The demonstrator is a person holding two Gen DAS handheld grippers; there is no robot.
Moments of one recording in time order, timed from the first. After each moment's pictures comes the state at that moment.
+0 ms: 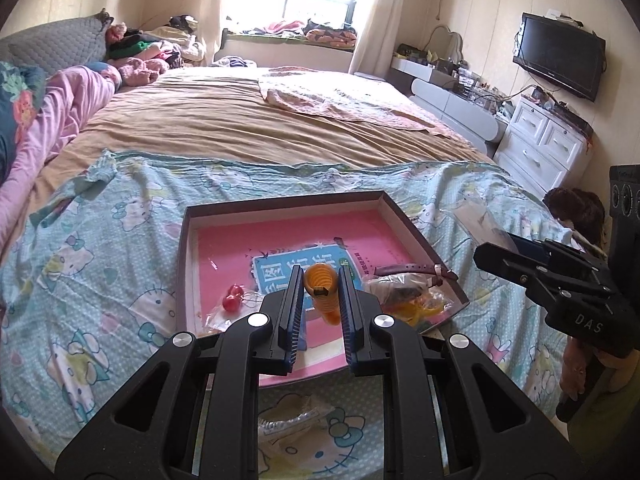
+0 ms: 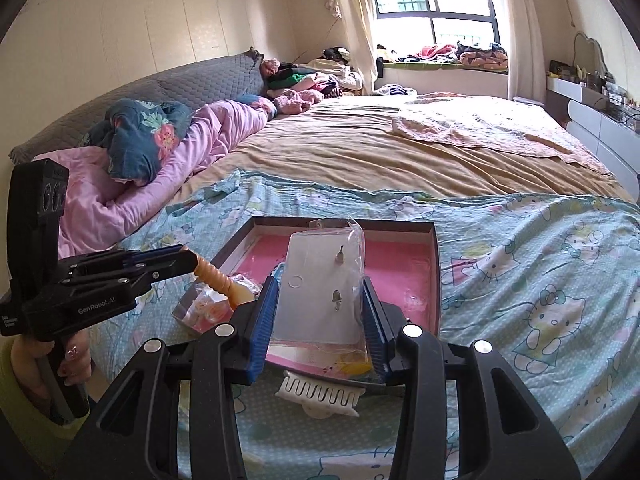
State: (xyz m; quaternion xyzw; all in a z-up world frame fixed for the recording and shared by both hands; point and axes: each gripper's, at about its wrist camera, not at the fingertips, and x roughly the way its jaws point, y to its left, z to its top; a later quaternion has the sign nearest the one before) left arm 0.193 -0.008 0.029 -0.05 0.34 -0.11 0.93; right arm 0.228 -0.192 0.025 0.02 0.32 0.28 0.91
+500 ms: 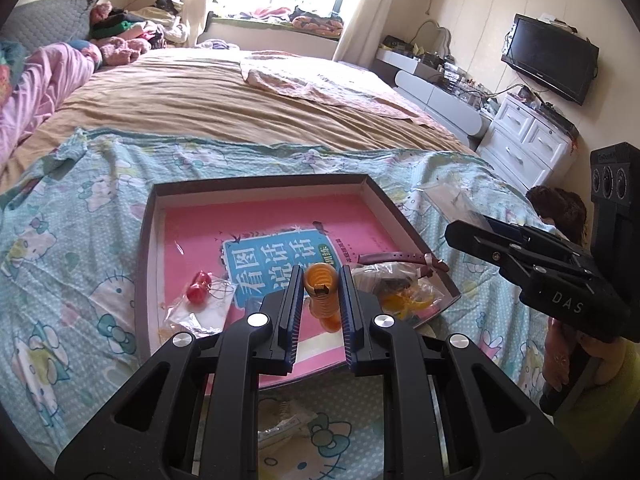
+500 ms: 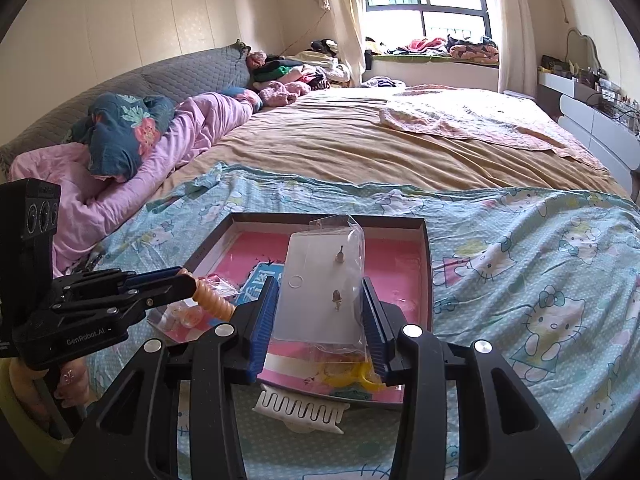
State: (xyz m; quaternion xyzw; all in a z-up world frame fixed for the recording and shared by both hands) left arm 0.209 -0.011 0.001 -0.08 0.37 -0.15 0.91; right arm 0.251 -0.186 0.010 0.01 0.33 0.25 0.91
